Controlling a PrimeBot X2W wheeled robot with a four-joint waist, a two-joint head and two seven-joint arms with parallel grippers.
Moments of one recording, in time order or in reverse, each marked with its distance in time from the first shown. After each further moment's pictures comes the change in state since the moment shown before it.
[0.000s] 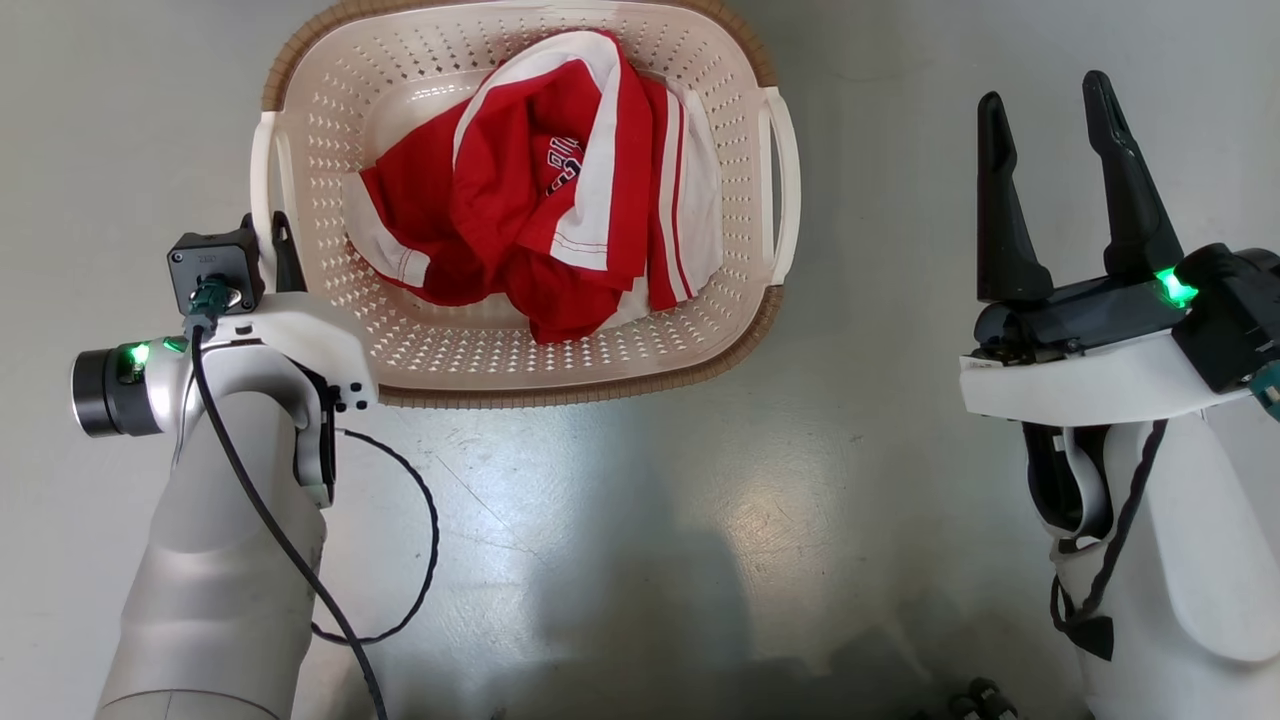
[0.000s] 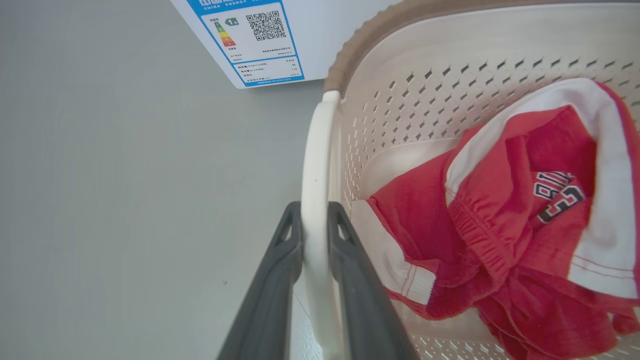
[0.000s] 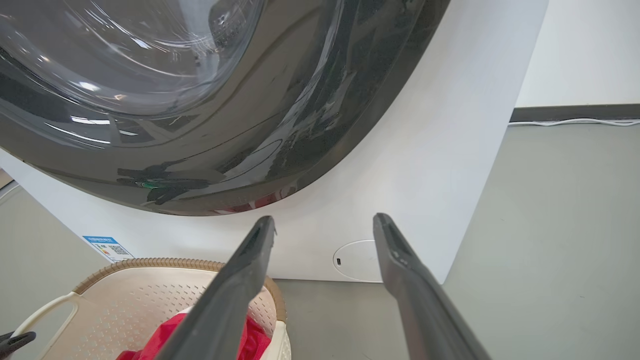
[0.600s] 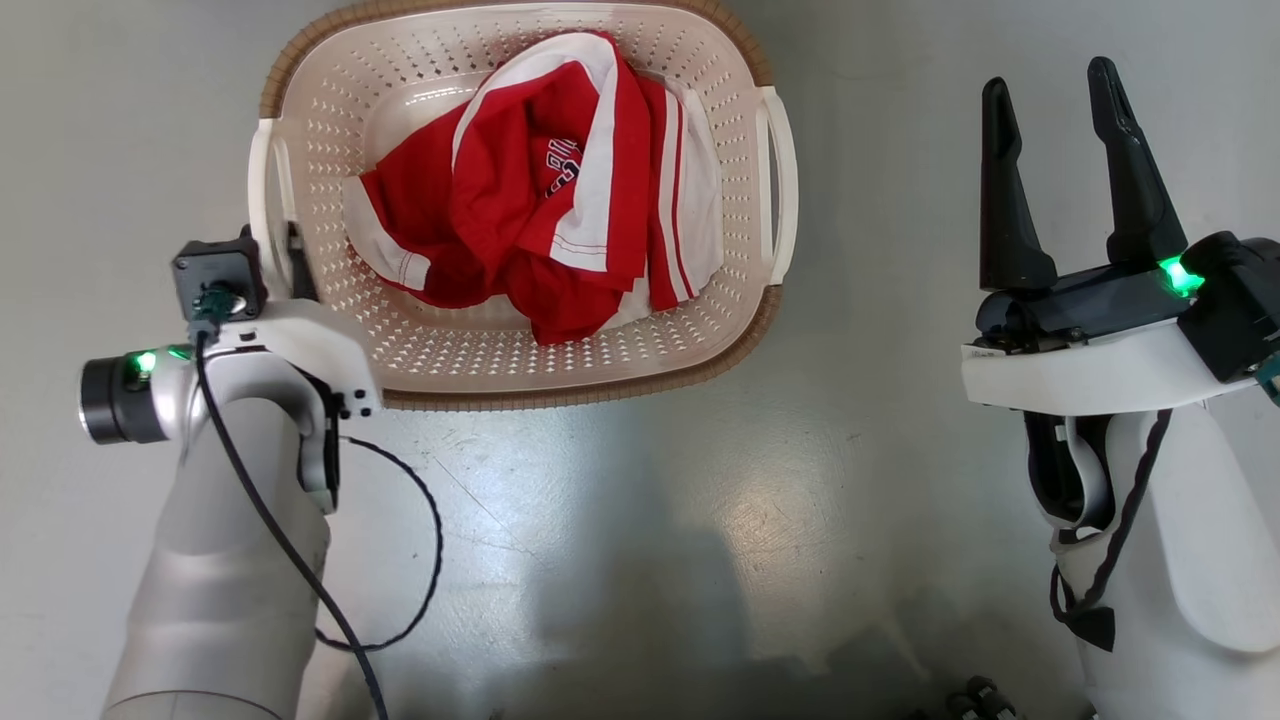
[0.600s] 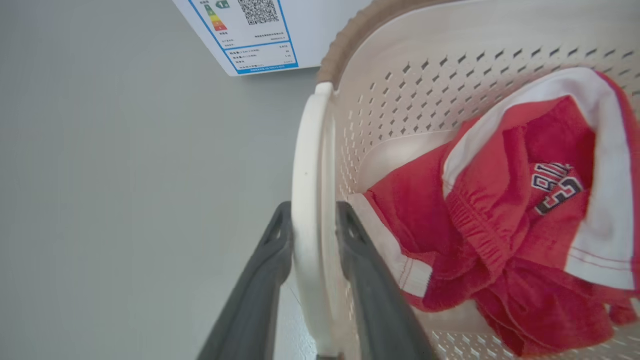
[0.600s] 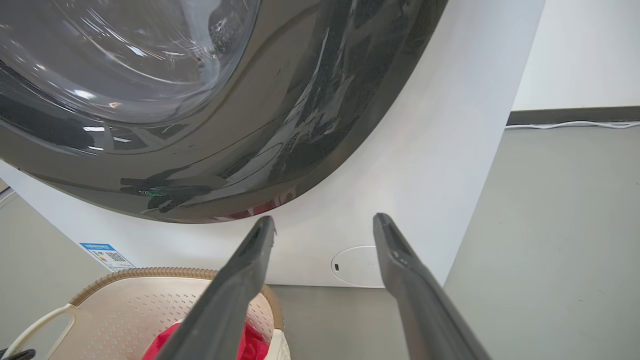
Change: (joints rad) left arm 0.000 -0.003 0.002 0.022 -0.008 0.001 -0.002; right arm -0.017 0.000 0.000 0.004 0.010 0.000 0.000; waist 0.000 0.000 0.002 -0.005
